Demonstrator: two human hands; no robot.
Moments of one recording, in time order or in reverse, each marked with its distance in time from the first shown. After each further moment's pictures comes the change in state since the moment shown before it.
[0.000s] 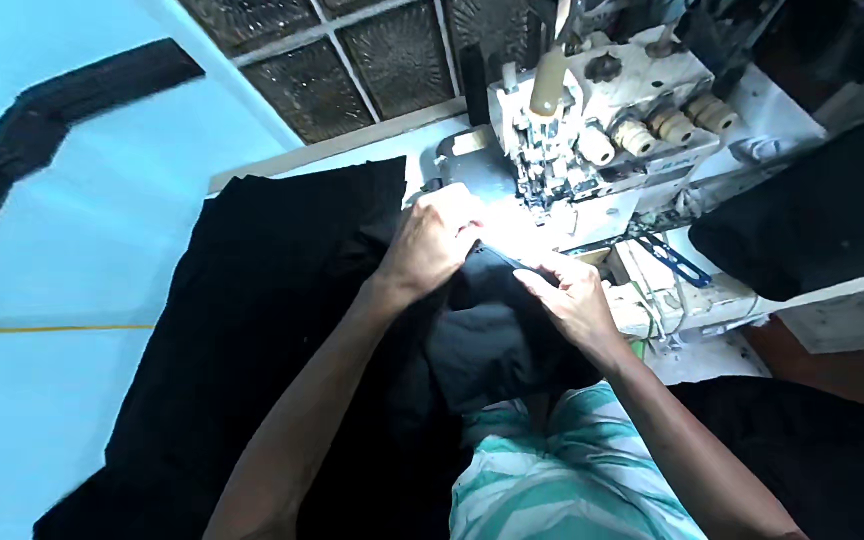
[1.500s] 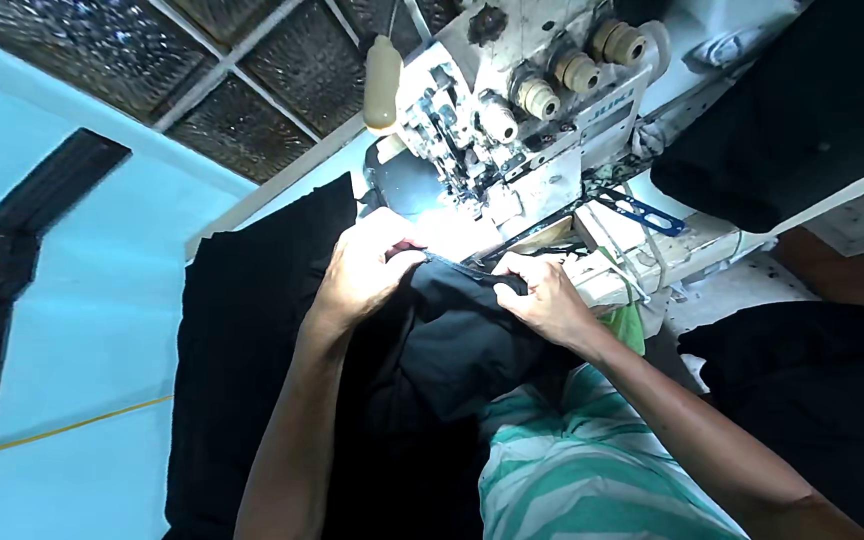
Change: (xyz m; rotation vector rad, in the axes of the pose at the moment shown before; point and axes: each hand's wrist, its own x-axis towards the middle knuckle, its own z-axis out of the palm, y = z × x) left_hand 0.002 -0.021 -0.001 -0.092 -0.204 -0.002; right_hand -0.014 0.024 -0.003 0.062 -0.039 0.057
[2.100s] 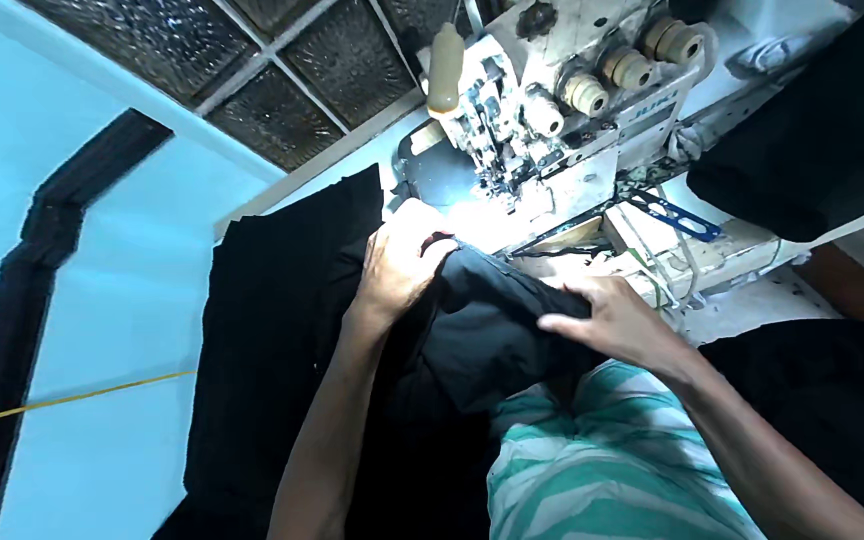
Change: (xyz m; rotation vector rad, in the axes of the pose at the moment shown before) left_hand -0.009 0.001 0.015 0.118 0.154 -0.041; right_hand -0.027 0.002 -0.039 -0.031 -0.233 0.018
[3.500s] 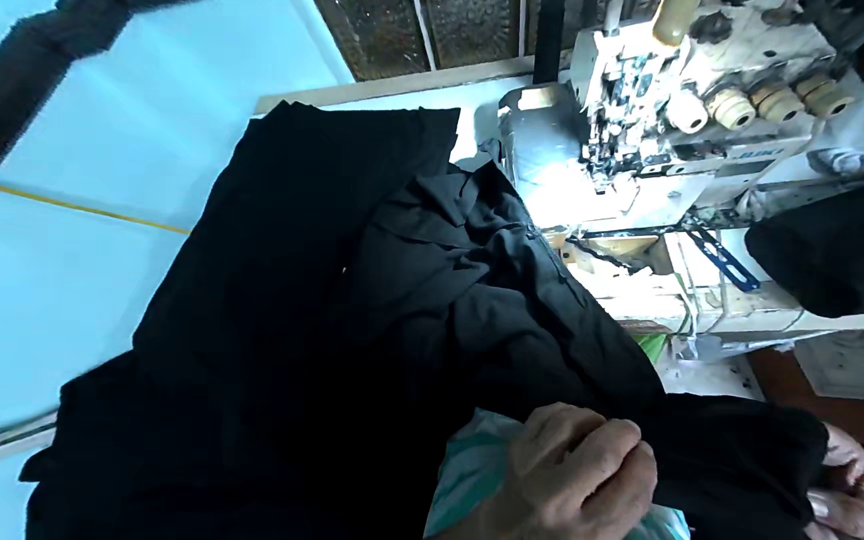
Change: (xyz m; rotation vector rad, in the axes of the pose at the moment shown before) left_hand -0.147 0.214 0.064 -0.119 0.530 0.002; right_hand -0.129 -0.009 -0.070 0.892 -0.286 -0.150
